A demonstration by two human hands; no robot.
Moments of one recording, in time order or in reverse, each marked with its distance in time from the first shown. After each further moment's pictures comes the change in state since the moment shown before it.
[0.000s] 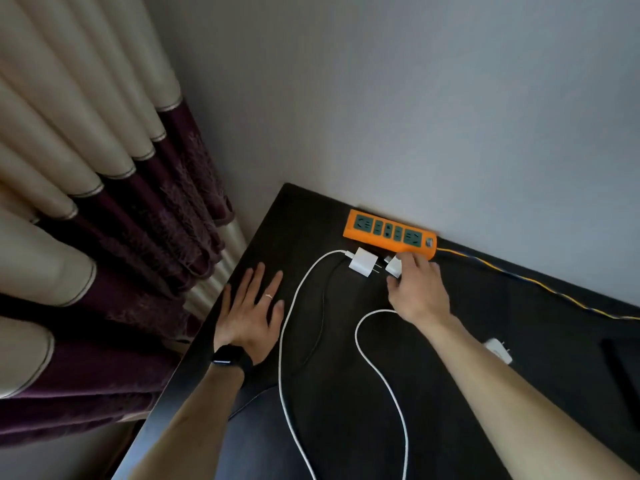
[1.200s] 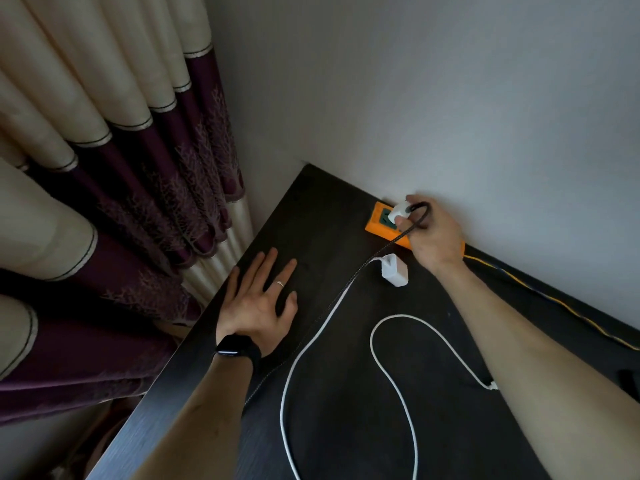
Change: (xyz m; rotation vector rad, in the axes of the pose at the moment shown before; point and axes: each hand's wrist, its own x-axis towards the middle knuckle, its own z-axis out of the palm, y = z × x) left_hand 0.002 -0.006 0.005 -0.084 0.061 -0.021; right_hand 0.089 -0.029 0.001 0.566 0.180 -0.087
